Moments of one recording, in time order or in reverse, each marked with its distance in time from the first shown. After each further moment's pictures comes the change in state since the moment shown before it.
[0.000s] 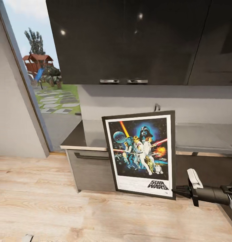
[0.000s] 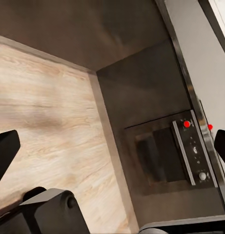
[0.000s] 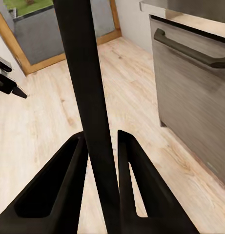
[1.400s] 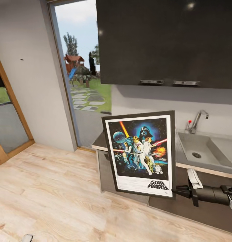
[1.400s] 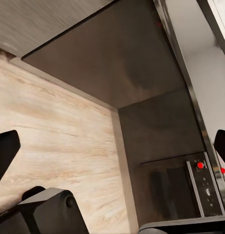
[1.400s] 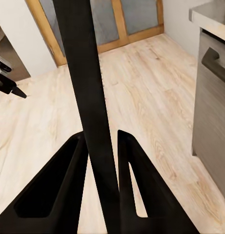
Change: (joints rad) left arm 0.000 0.000 0.001 0.000 0.000 0.006 0.000; right arm 0.000 0.001 0.000 0.000 0.003 0.000 -0.002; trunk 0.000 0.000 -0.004
